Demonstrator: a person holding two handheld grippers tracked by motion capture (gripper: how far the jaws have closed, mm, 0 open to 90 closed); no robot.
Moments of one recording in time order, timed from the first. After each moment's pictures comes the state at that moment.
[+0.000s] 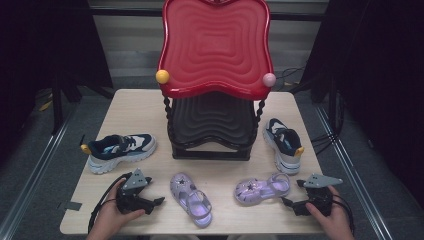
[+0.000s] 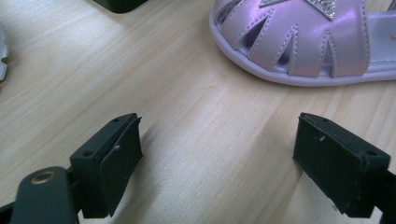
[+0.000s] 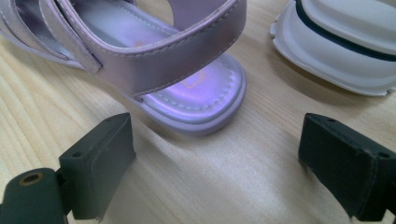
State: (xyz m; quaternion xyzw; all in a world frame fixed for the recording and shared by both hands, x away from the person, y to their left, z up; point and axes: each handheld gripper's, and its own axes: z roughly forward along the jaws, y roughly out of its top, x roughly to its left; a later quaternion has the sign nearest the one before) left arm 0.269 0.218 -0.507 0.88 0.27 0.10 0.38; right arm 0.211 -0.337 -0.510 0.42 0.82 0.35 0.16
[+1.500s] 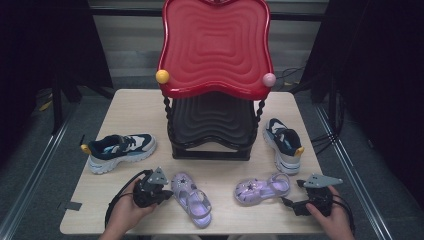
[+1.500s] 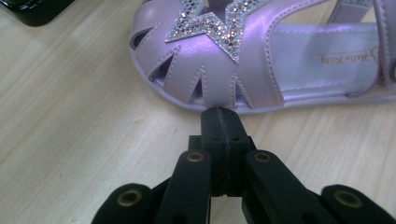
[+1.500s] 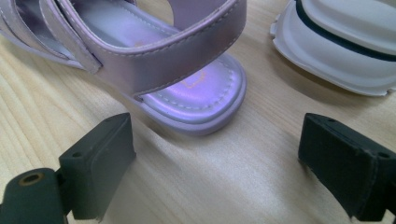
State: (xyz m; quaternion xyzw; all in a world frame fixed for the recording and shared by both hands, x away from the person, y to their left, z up) left arm 0.270 0.166 -0.478 0.92 0.25 0.05 0.30; right arm 0.211 -0.337 -0.510 0.41 0.82 0.35 0.16
